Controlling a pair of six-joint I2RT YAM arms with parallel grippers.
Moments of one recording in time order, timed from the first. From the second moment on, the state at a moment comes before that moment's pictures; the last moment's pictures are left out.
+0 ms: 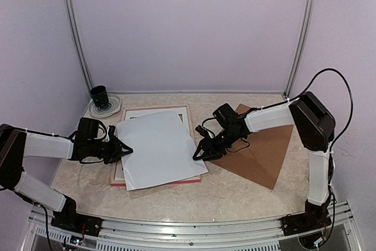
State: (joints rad) left arm -0.24 1.38 0.48 0.12 0.54 -0.76; right arm 0.68 2.07 1.31 -0.31 -0.71 0.37
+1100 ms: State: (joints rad) left arm -0.24 1.40 0.48 0.11 0.46 -0.75; right arm 0.65 2.03 1.19 -0.15 -0.85 0.51
